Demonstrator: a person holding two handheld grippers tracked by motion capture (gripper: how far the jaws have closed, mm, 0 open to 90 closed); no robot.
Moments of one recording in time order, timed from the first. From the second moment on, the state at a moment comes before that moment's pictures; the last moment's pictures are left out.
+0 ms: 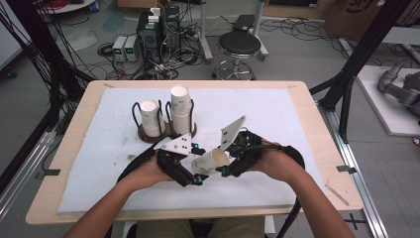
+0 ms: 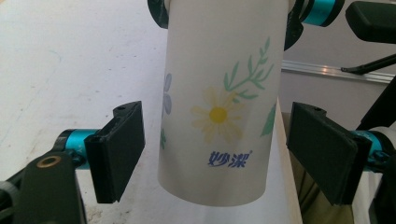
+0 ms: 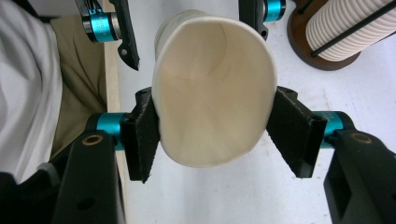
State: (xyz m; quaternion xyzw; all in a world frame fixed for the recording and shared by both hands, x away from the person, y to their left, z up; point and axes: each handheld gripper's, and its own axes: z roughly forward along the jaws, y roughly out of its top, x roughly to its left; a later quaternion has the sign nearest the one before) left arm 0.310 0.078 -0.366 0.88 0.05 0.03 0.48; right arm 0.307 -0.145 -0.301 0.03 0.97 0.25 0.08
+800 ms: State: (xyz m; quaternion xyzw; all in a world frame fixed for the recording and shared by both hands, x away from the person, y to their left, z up) left arm 0.311 0.070 -0.371 0.89 0.05 0.00 0.46; right arm 0.308 -0.118 -0.300 0.01 0.98 0.17 0.06
